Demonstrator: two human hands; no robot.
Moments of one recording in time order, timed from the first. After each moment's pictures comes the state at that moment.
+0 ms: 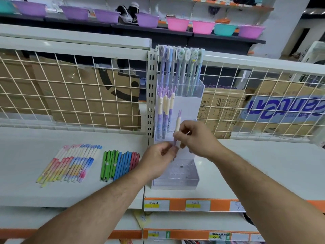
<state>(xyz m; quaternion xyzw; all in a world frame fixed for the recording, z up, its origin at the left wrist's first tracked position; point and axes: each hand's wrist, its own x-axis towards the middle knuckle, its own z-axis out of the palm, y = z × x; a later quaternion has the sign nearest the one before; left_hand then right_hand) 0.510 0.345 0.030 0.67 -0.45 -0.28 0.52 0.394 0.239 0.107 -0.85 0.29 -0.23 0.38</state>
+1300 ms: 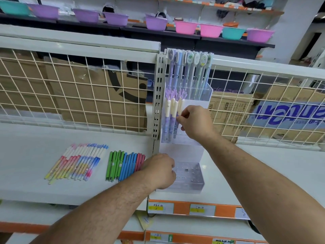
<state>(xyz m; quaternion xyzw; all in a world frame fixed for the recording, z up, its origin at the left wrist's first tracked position) 0.515 0.345 0.020 0.81 -0.57 -0.12 0.11 0.444 0.221 0.128 -0.85 0.38 -0.27 0.25</state>
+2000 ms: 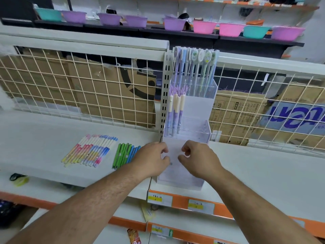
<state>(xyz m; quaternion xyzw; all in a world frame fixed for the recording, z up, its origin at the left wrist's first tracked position) 0.517 0.369 0.033 0.84 -0.48 -0.07 0.25 0.382 0.253 0.060 -0.92 0.33 -0.11 0.17</state>
